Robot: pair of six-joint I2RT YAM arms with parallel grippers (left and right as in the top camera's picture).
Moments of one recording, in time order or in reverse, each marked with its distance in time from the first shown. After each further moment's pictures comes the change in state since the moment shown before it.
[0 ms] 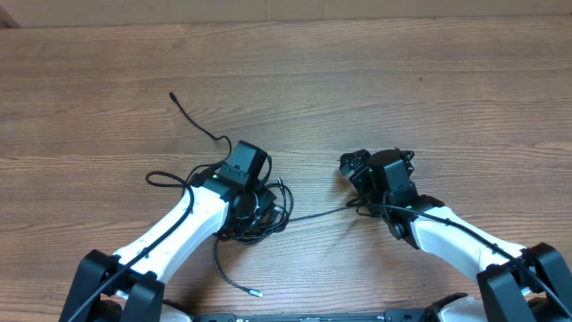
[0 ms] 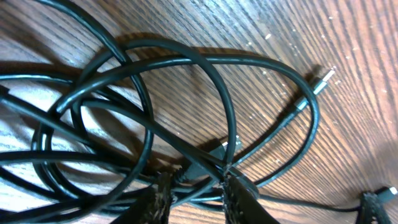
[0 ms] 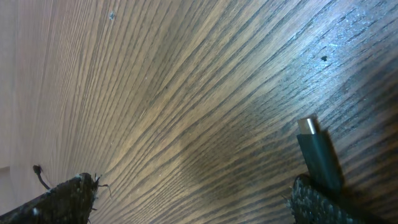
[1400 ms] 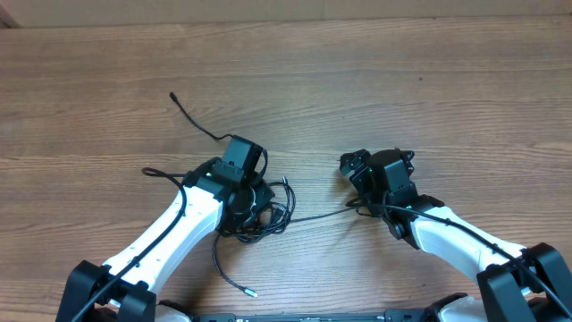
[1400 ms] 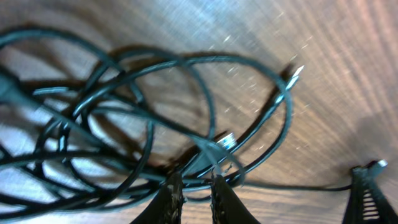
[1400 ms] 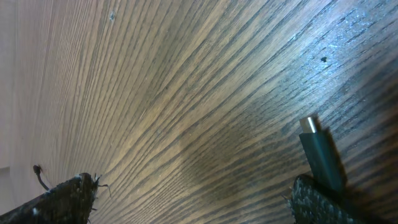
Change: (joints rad) left arm 0.023 -0.047 0.026 -0.031 0.018 0.136; right arm 0.000 0.000 0.000 0.001 0.001 0.000
